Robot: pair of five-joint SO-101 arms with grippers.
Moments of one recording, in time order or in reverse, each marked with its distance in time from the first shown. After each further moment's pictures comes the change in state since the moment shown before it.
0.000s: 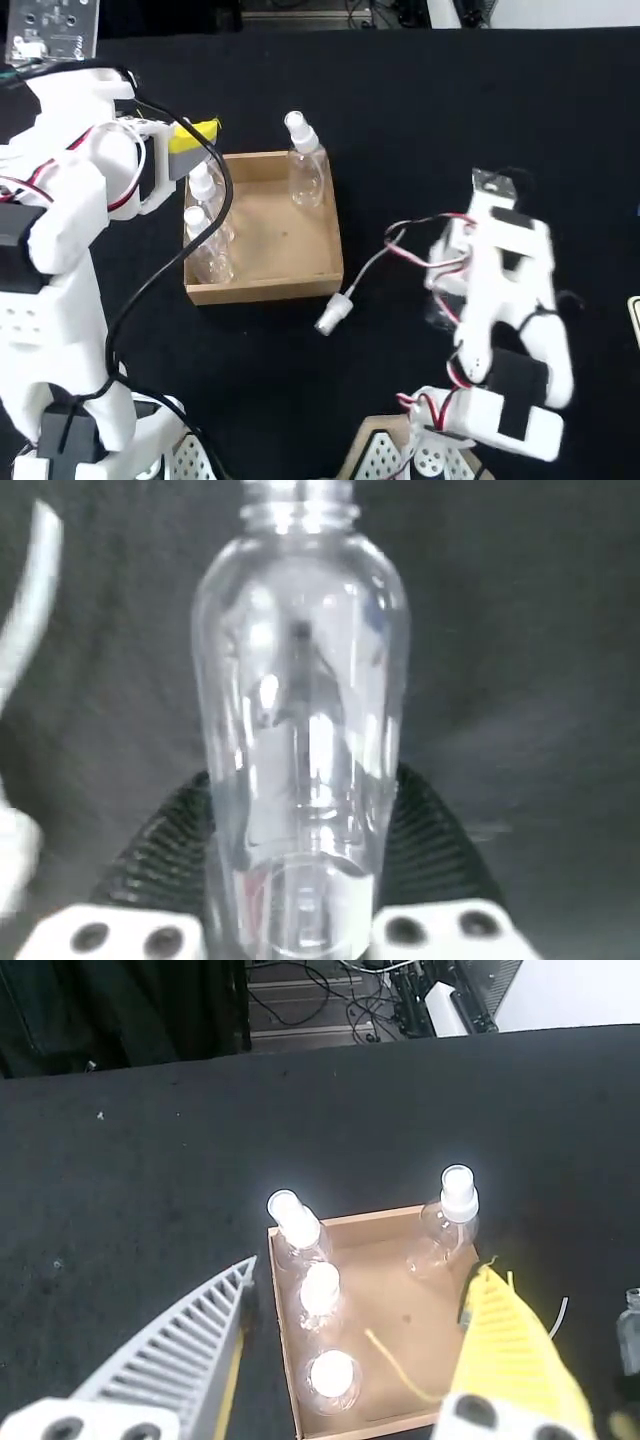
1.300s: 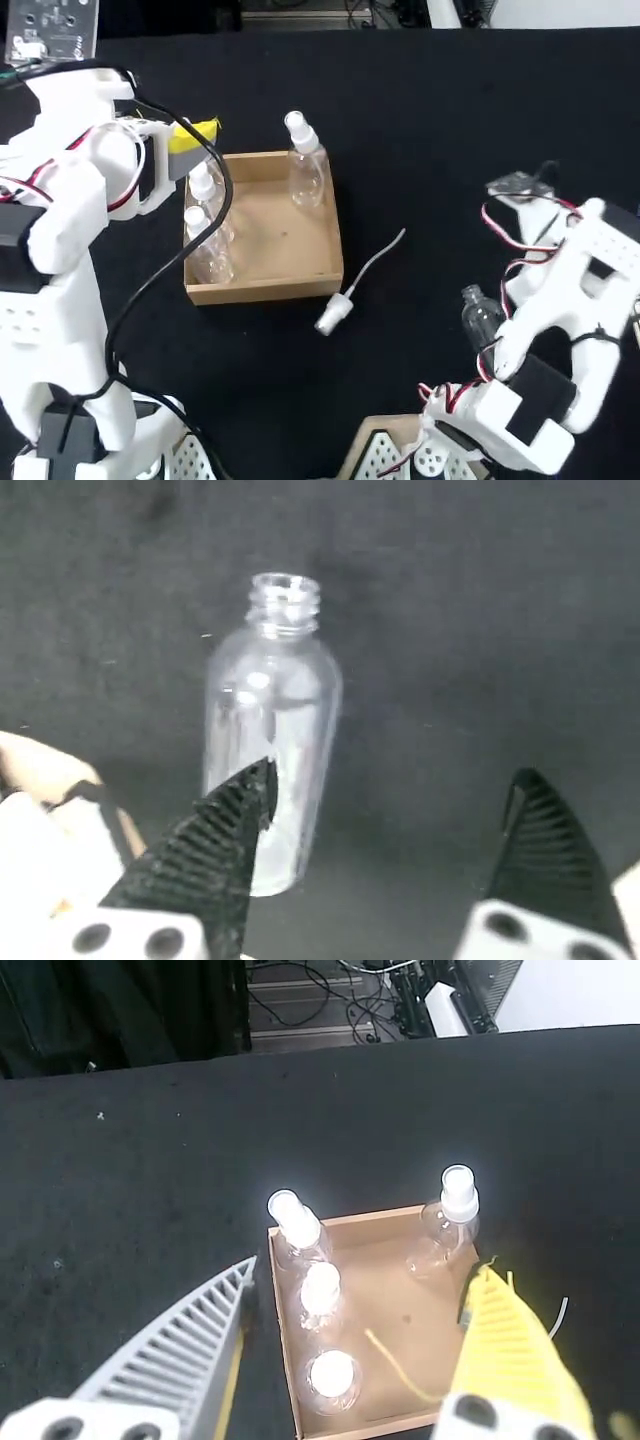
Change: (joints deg) left arm 0.0 0.0 0.0 0.0 0.0; right arm 19.7 0.4 -16.4 19.0 60.2
